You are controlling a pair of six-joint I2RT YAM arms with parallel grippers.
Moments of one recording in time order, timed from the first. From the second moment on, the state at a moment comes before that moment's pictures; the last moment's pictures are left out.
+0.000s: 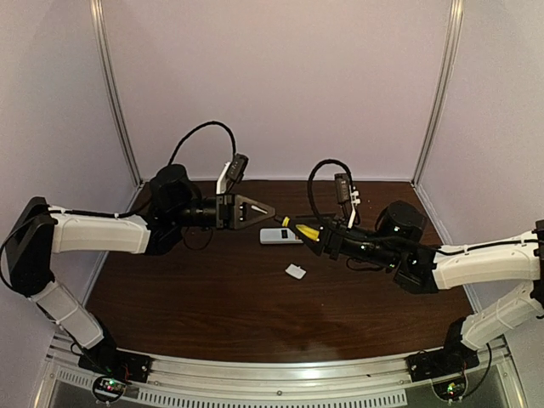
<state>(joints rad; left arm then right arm) -0.73 1.56 0.90 0.75 0.90 -0.80 0.95 1.30 0.65 0.77 -0.22 0.64</state>
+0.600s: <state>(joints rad) -0.73 1.56 0.90 0.82 0.92 -0.84 0.95 1.31 0.68 0.72 -0.22 0.63</state>
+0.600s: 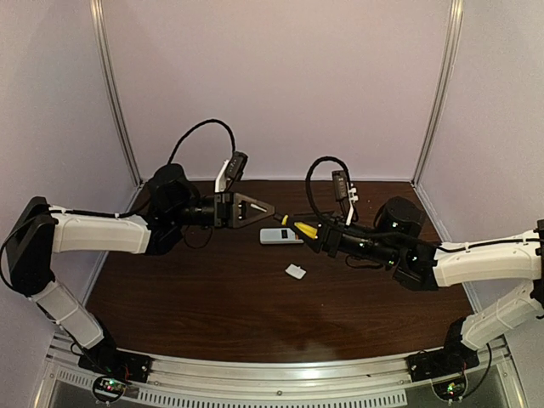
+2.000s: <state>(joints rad) -0.72 1.39 0.90 0.33 0.79 -0.50 0.94 1.25 0.68 0.52 -0.17 0.57</state>
